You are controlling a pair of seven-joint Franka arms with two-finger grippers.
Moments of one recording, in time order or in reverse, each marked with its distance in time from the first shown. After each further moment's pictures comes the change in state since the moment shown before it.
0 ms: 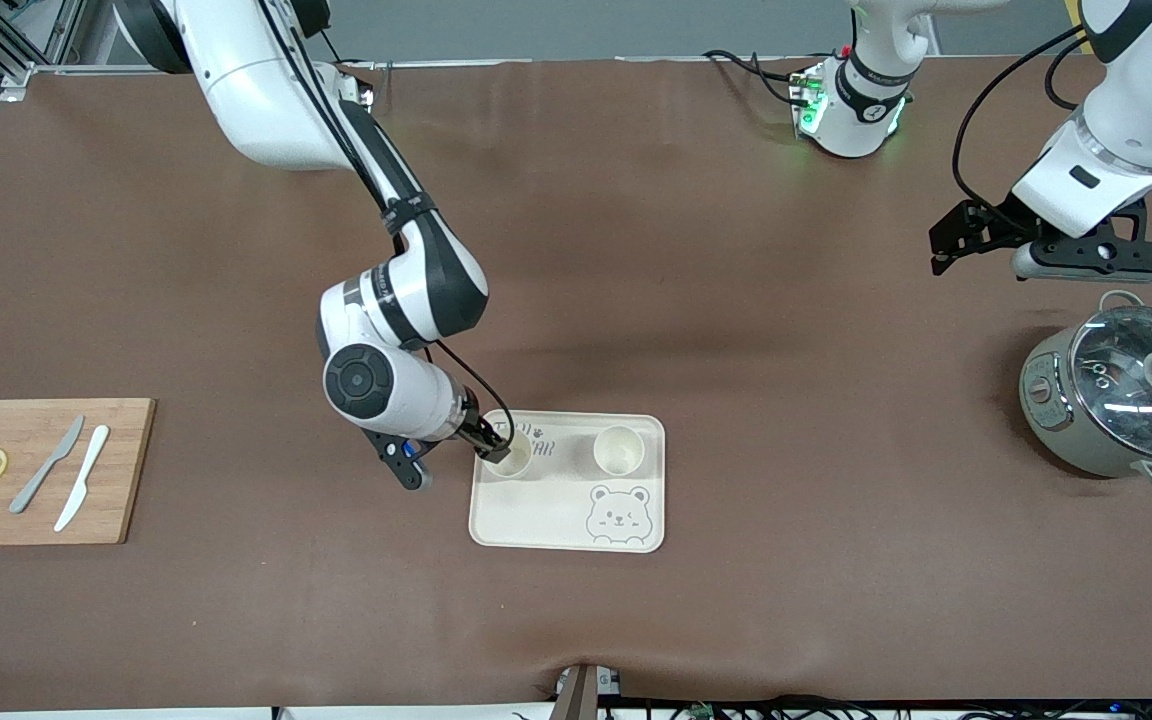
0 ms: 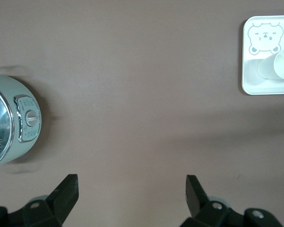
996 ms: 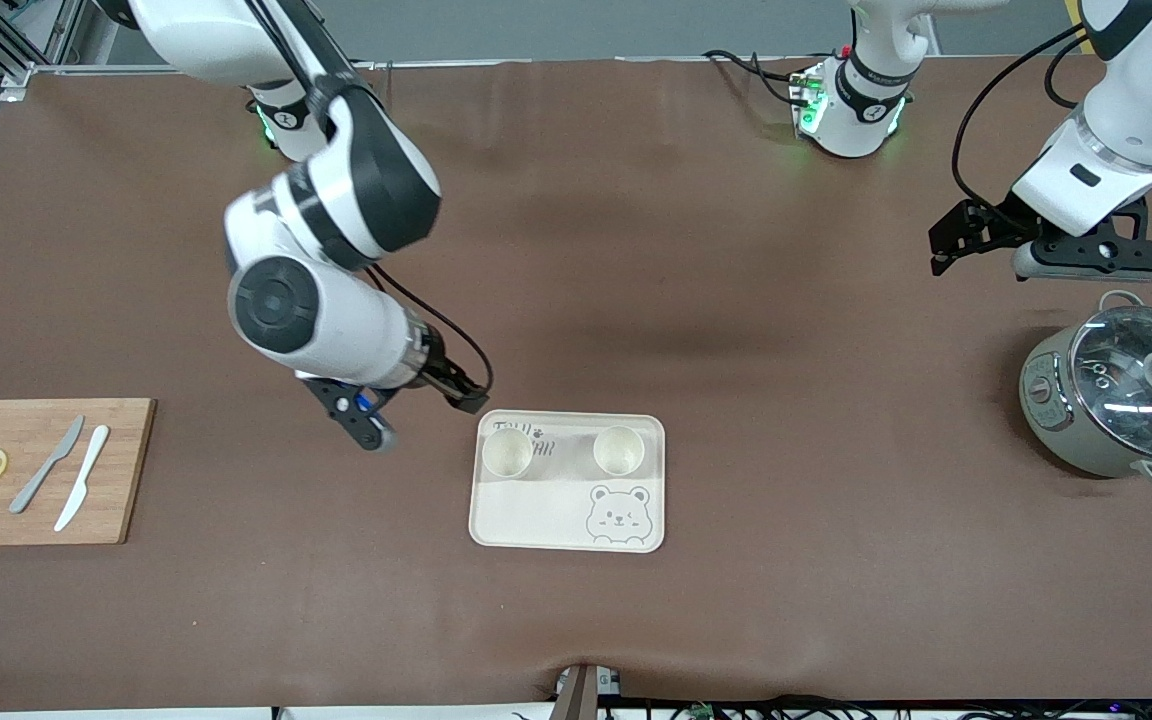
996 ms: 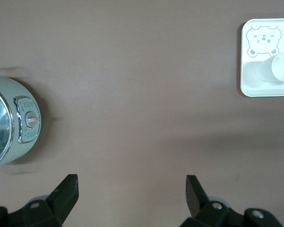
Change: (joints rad) left arm -0.001 0.001 -0.003 0.006 -0.001 0.001 -0.007; right arm -0.025 -0.177 0.007 0.094 -0.036 -0.264 -0.029
